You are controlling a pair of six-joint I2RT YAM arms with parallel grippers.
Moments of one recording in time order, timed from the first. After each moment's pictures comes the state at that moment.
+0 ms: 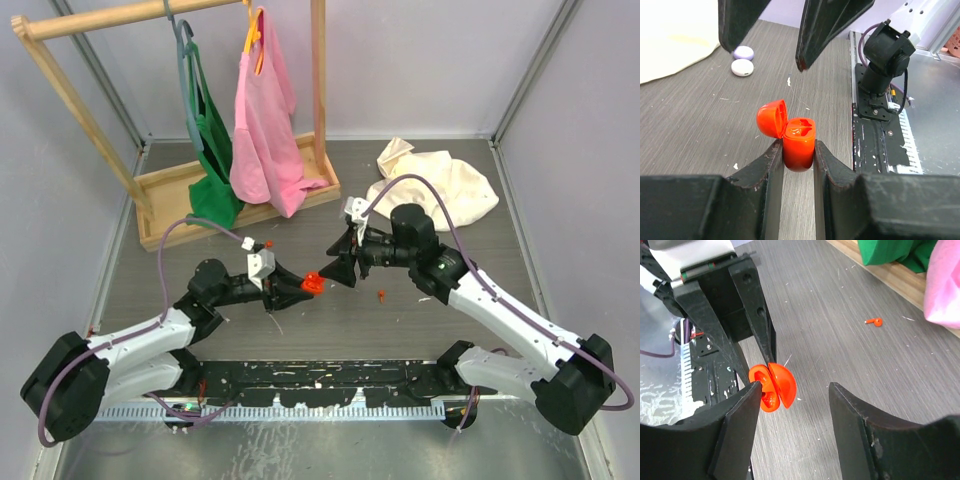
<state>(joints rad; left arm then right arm) -0.69 1.02 0.29 0.77 0.73 -0.16 0.67 1.05 0.86 -0.14 -0.63 -0.02</state>
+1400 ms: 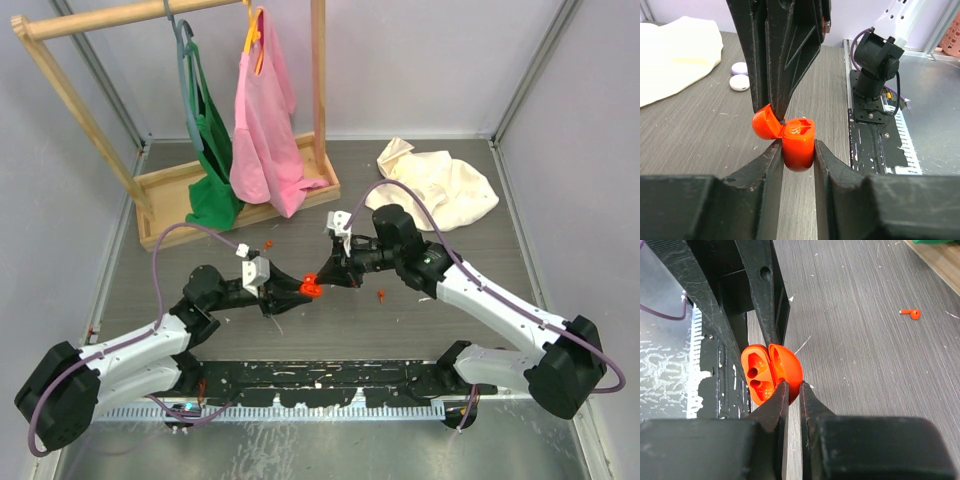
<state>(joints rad) -0.70 0.94 0.26 0.79 0.72 -0.13 0.71 1.14 0.86 -0.19 -0.74 -0.15</state>
